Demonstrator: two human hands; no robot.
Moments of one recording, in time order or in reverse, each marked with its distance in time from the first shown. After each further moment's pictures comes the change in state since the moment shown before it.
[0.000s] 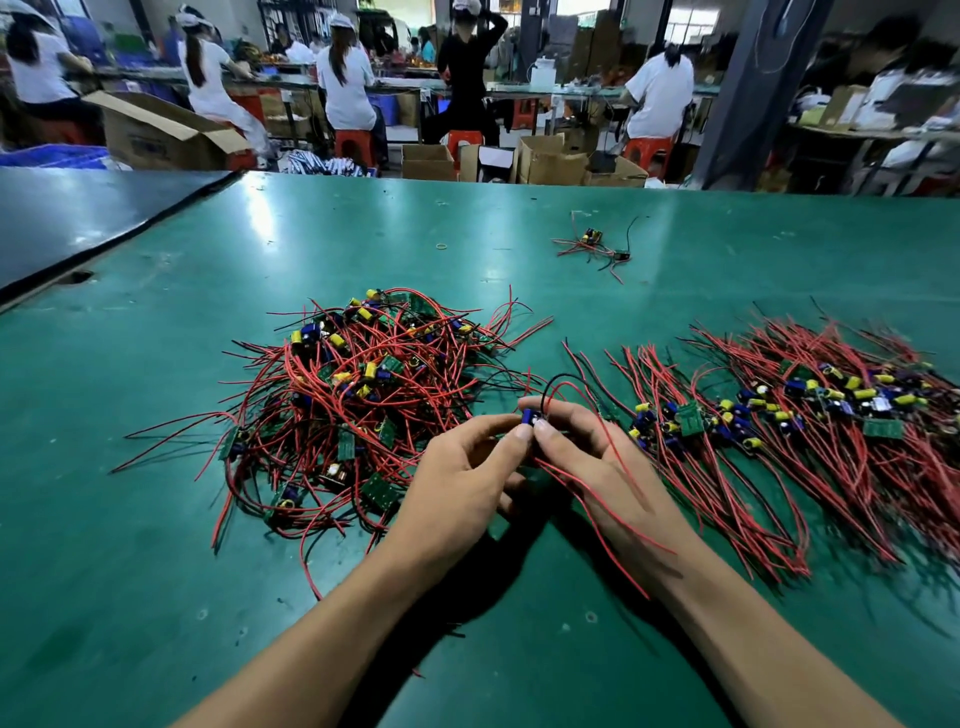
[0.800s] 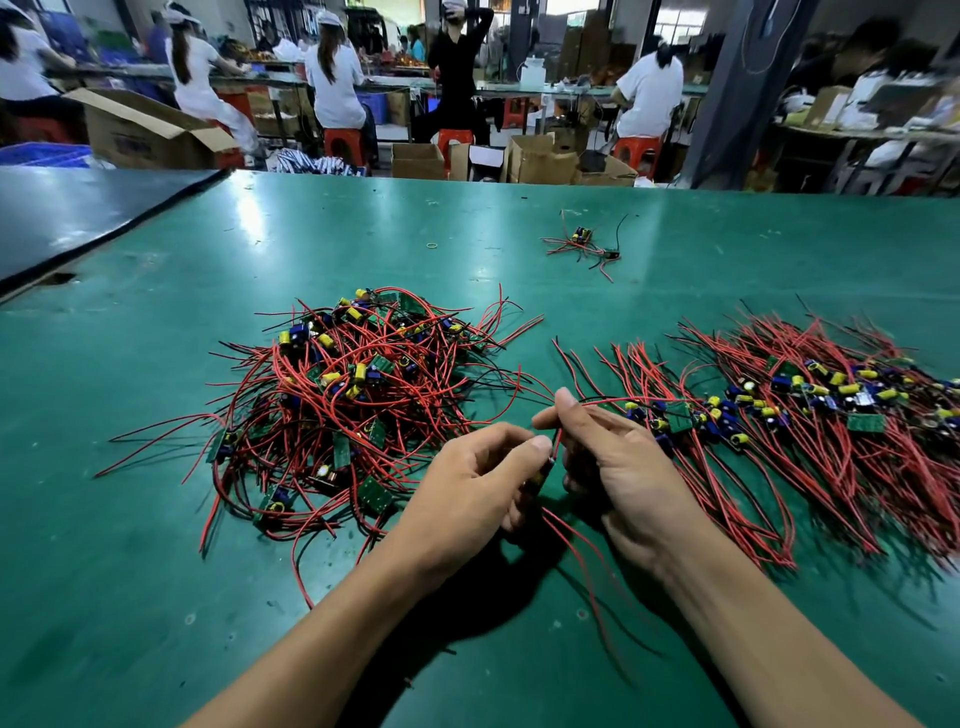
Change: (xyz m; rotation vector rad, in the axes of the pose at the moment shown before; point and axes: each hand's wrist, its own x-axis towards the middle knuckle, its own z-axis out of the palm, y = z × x) left_hand -0.007 0.006 0.005 0.128 -0.133 0.046; right_hand -0.005 0.002 0.002 -0.019 0.217 -0.054
